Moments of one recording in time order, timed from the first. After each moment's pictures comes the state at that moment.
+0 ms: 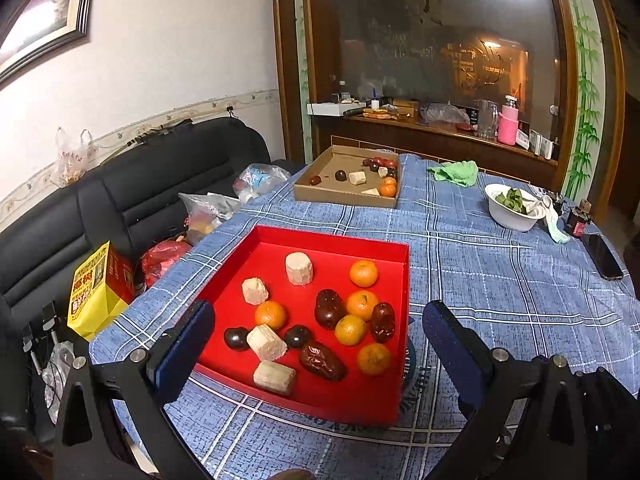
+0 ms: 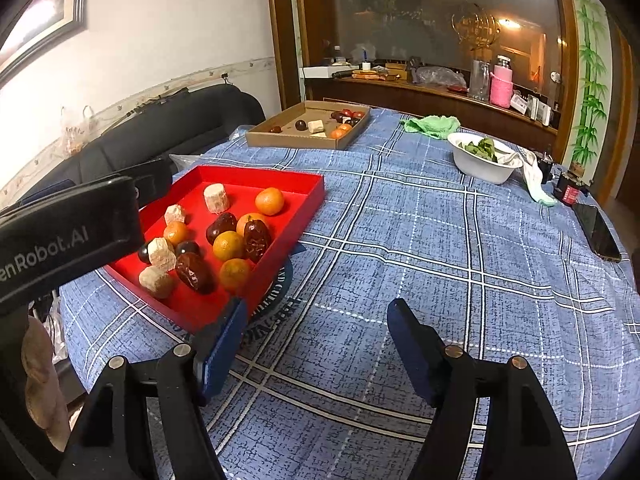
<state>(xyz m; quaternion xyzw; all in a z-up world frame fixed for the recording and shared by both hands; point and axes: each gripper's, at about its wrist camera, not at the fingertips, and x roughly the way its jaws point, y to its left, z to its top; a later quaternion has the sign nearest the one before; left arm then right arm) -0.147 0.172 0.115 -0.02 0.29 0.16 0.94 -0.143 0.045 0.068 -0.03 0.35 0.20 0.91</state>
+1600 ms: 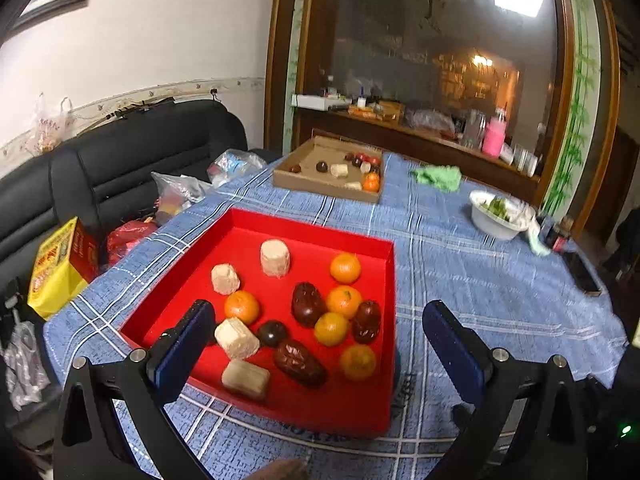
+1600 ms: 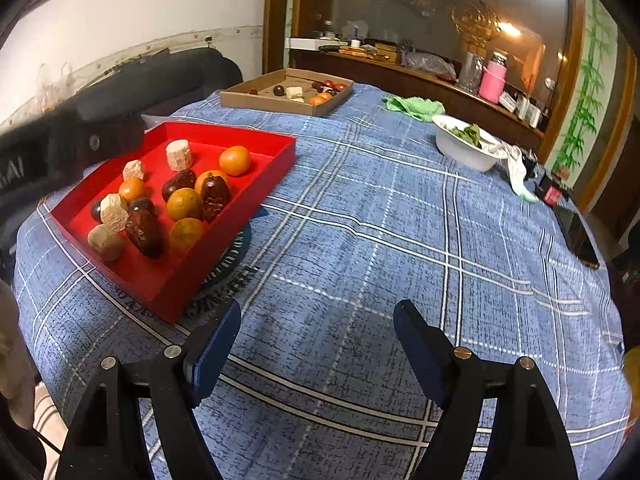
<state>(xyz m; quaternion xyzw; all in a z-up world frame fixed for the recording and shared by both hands) -0.139 0.199 0.095 -0.09 0.28 0.10 0.95 -0.131 0.052 0.046 -0.11 0.38 0.16 0.90</state>
